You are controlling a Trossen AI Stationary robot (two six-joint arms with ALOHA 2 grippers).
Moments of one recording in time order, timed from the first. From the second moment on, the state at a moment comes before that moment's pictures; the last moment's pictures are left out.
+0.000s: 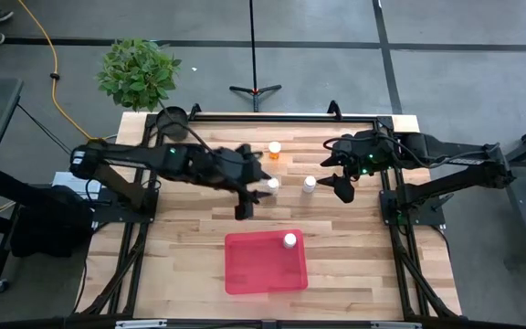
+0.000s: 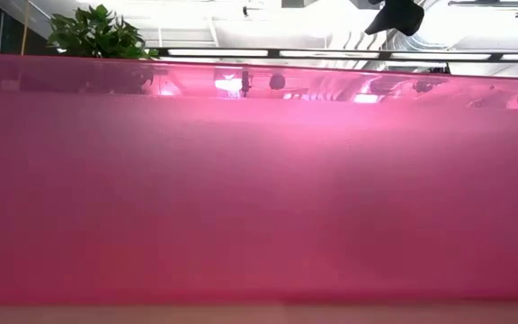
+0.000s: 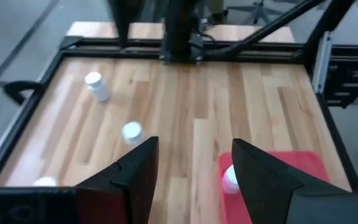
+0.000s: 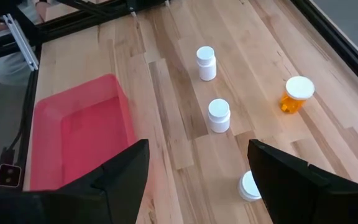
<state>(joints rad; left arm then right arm) -0.14 1.52 1.65 -0.71 -0.20 -0.10 -0.05 1.07 1.18 -0.79 0.01 0.29</state>
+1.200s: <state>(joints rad) -0.03 0.74 1.02 -0.44 -0.31 -0.27 -0.05 1.07 1.18 -0.78 0.02 0.26</state>
